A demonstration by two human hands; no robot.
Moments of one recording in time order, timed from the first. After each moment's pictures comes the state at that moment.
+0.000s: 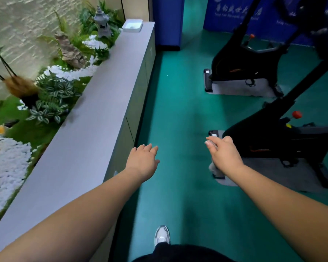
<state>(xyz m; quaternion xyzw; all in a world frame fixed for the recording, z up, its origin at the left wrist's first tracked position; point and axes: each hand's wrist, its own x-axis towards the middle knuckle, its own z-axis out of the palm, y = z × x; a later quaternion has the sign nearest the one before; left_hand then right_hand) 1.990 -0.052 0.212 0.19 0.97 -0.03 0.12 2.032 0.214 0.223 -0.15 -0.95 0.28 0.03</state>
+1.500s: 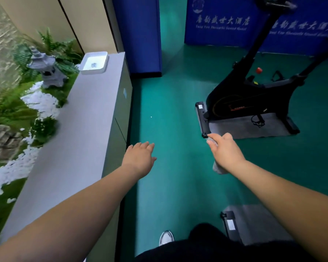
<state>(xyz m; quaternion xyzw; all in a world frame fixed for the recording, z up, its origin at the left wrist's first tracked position) 1.171 0.172 0.227 0.26 0.96 -0.05 0.12 1.252 0.446 0.223 -0.21 -0.95 0.24 0.01</state>
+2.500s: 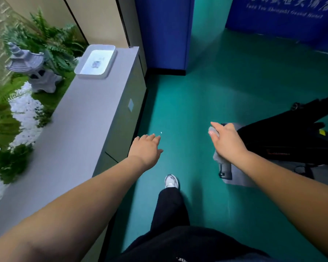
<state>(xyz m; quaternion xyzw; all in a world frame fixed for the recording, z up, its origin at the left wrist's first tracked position) 0.722 0.347 0.184 0.17 0.97 -0.04 0.17 0.741 0.621 0.187 -0.11 -0.96 0.25 -0.06</state>
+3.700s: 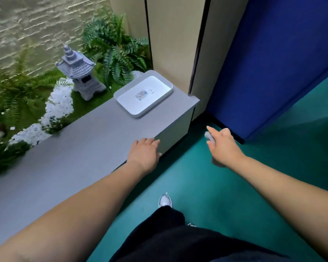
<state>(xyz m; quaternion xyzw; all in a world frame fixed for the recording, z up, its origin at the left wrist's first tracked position) 0.250 0.337 0.188 -0.16 0.97 0.06 0.16 0.104 0.556 0.201 0.25 -0.94 0.19 -0.15</state>
